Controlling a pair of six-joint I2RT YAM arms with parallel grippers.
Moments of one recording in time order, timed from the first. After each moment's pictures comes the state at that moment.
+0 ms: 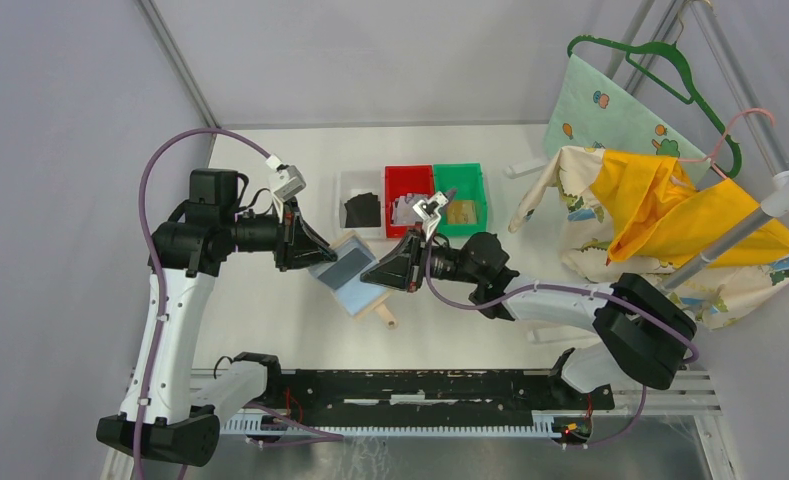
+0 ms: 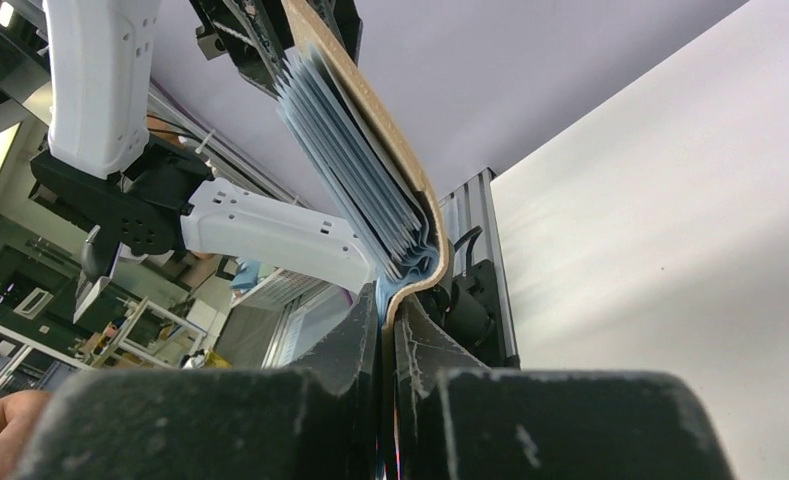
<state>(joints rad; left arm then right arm) -0.11 1.02 1.32 -1.13 1.08 0.34 0.89 1.44 0.65 1.02 -0.59 0.91</state>
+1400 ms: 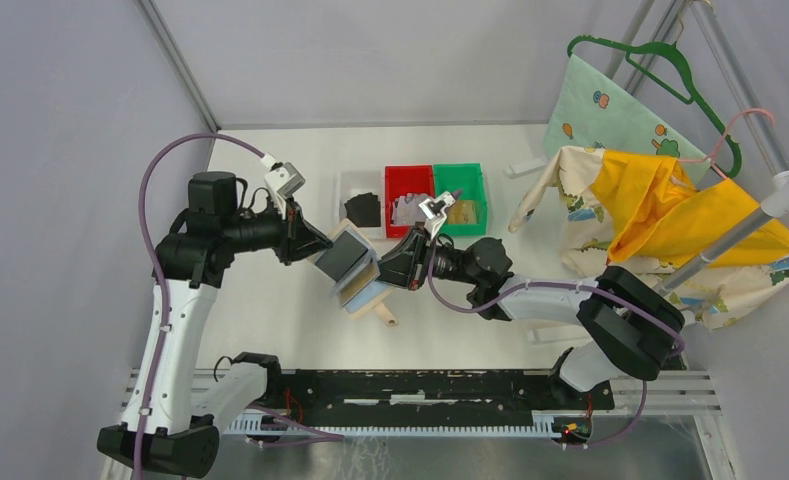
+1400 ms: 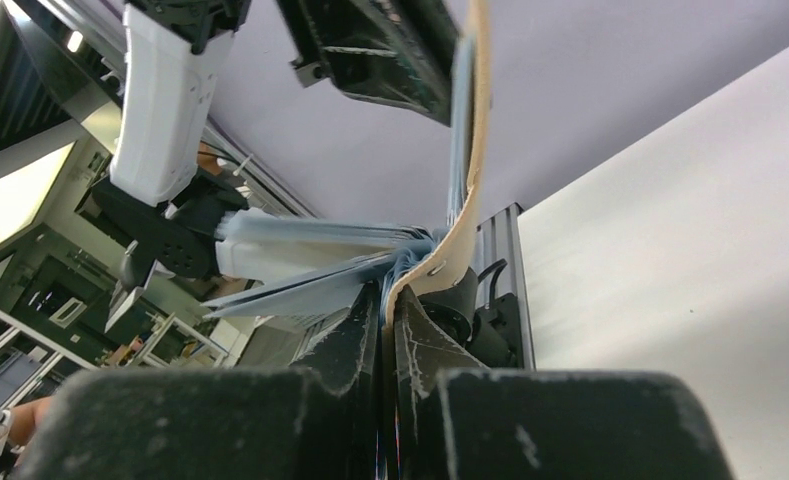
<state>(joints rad) -0.11 0.95 1.23 -0.94 0.90 0.22 0.89 1.50 0.62 1.24 -0.57 0.99</state>
